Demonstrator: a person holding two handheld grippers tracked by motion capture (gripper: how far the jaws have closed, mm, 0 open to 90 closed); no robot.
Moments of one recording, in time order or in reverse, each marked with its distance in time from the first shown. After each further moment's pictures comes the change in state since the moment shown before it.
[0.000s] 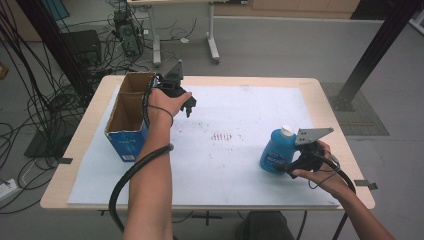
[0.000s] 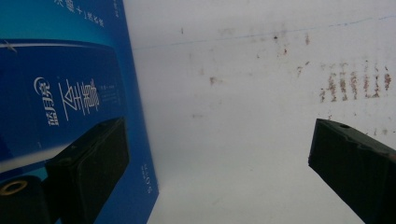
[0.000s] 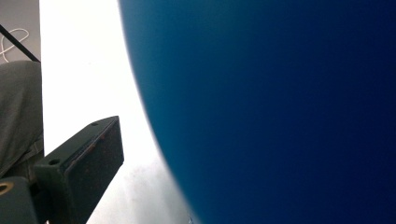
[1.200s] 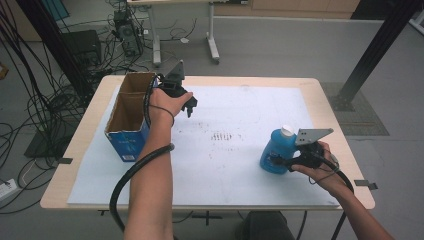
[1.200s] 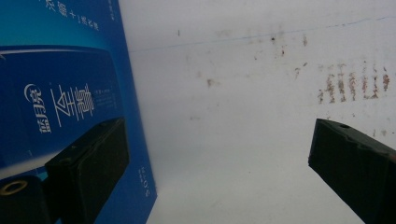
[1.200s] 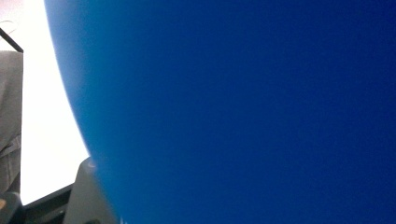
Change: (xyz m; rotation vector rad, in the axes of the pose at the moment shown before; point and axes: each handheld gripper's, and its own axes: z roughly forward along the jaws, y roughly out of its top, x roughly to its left) left arm -0.002 0.002 0.003 0.003 -0.004 0.006; right arm -0.006 -0.004 0.002 -0.002 -0.022 -0.038
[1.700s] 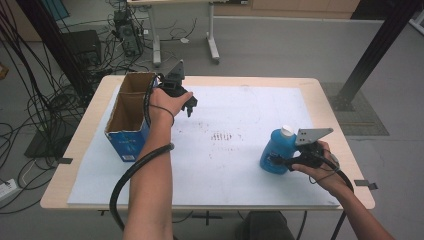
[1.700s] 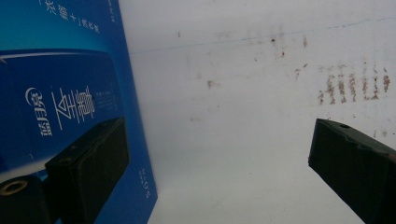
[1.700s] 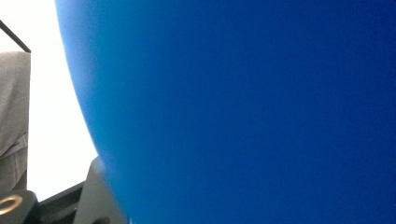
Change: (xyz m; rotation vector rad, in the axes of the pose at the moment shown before) left arm -0.001 0.001 0.000 -0.002 0.004 0.000; right arm -0.001 0.000 0.000 -0.002 0.018 -0.002
